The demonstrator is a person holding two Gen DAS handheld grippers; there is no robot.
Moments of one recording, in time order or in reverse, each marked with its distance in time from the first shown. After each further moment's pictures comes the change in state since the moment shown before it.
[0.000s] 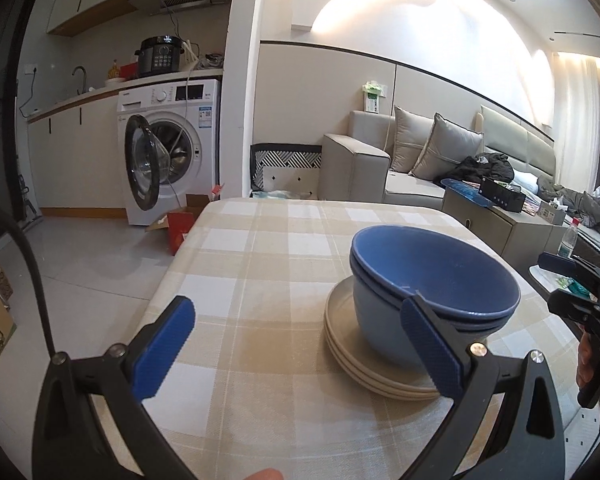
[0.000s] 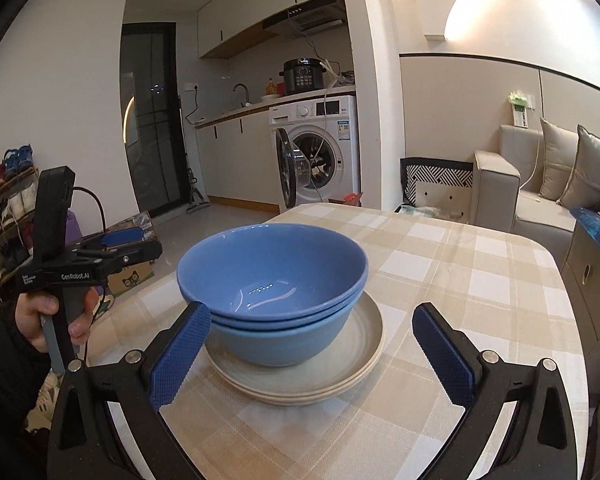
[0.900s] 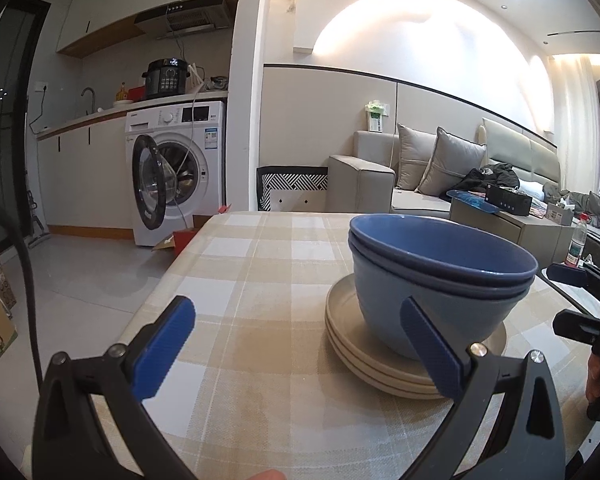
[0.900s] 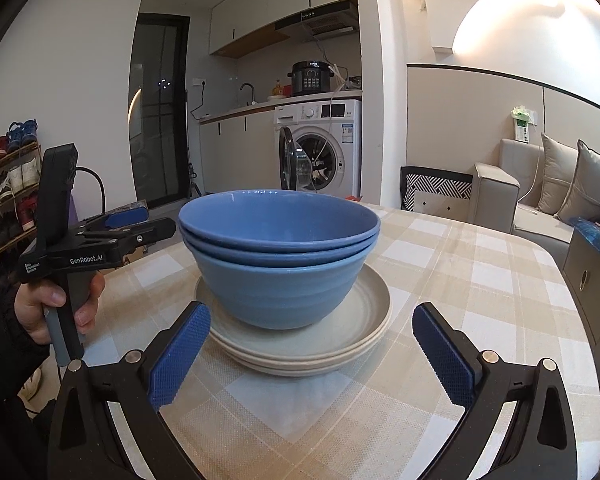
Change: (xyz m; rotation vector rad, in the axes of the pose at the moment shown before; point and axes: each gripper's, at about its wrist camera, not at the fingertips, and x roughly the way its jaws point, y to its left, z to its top) left arm 0.010 -0.015 -0.038 0.024 -0.107 0.028; right arm 0.008 0.011 -0.046 -0.050 -0.042 -0.025
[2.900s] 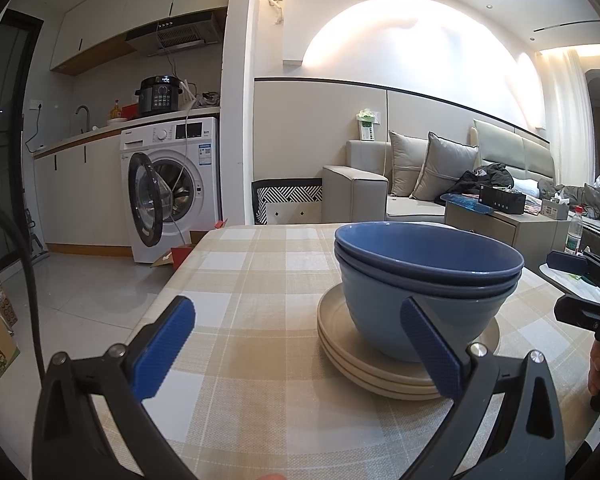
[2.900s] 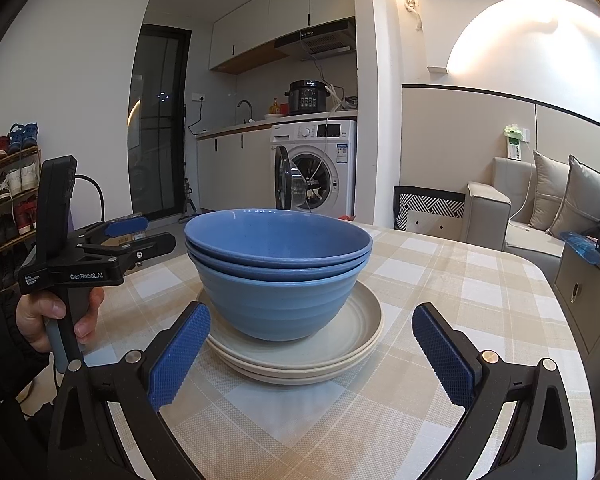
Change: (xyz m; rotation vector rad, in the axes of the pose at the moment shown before) left arm -0.010 -0.009 -0.001 0.042 -0.040 -0.003; right arm -0.010 -0.003 -0.004 -0.015 -0.060 -0.020
